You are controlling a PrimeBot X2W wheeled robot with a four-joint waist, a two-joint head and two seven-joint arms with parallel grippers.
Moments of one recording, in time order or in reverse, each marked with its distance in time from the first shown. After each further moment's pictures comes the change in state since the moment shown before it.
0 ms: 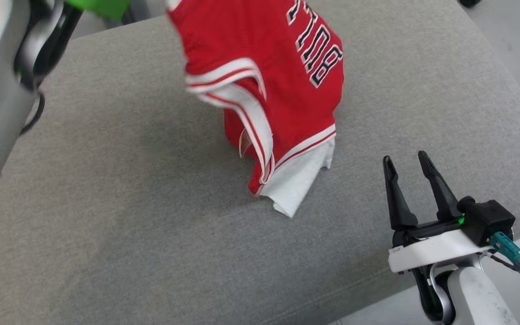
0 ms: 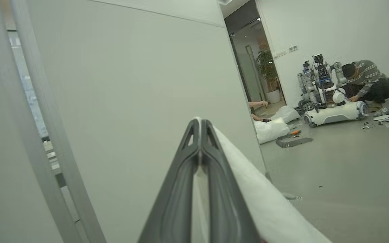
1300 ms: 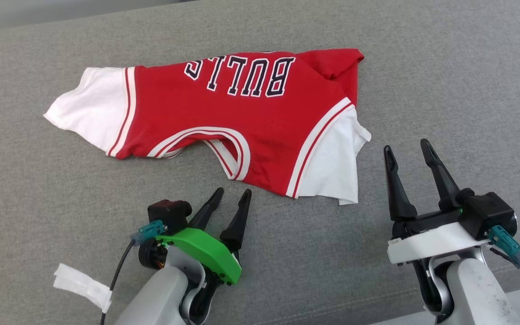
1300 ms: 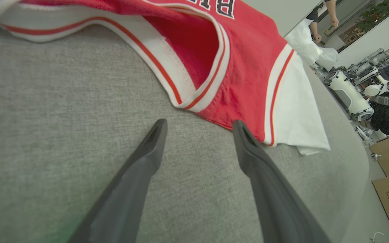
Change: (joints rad) left arm 0.975 -0.413 0.252 0.196 -0.047 -0.029 0.068; right arm -0.023 0.000 -0.011 -0.015 -0.069 0.000 0.000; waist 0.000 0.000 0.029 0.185
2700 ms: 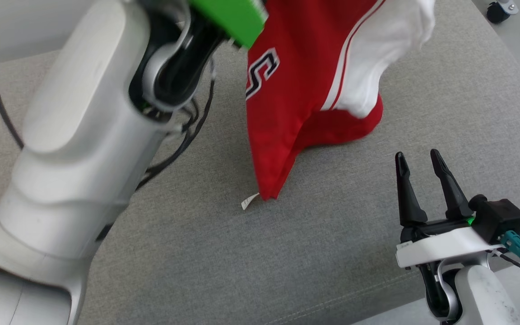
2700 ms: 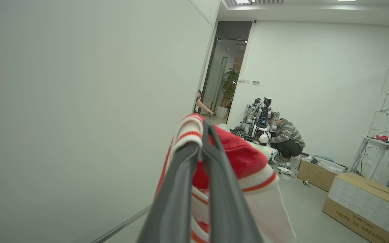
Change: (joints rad) left arm -0.827 0.077 -0.062 -0.289 -0.239 0.055 0.207; right arm 0.023 0.000 -0.025 0.020 0.097 0.000 0.000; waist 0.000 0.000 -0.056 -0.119
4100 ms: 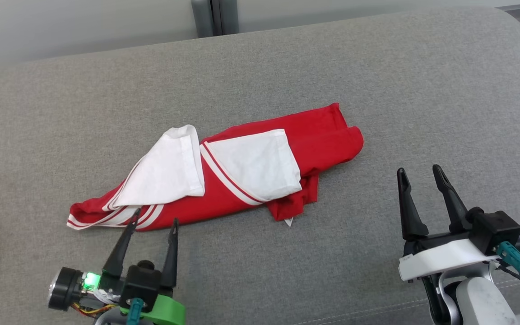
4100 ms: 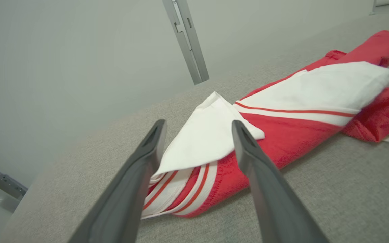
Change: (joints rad) left arm 1.077 0.218 0.094 -0.085 0.846 0.396 -0.277; right arm 0.041 0.000 -0.023 0.024 -0.062 0.000 0.000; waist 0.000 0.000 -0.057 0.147
